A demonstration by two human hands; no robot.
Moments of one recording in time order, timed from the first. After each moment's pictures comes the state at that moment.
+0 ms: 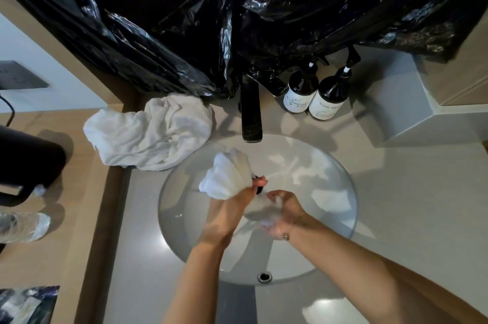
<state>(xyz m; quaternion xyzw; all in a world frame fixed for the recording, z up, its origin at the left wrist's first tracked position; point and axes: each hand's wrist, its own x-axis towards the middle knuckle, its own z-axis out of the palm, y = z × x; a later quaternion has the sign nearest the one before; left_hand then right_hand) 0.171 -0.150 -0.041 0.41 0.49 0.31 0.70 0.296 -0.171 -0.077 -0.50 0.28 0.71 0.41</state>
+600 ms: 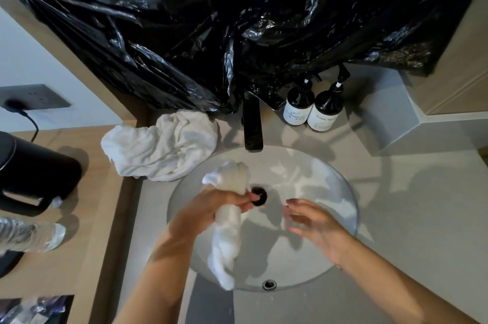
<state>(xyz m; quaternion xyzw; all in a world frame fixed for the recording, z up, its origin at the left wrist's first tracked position) 0.145 -0.104 -0.028 0.35 0.50 0.12 0.78 0.350 -0.218 -0.074 -0.62 -0.06 0.67 0.40</state>
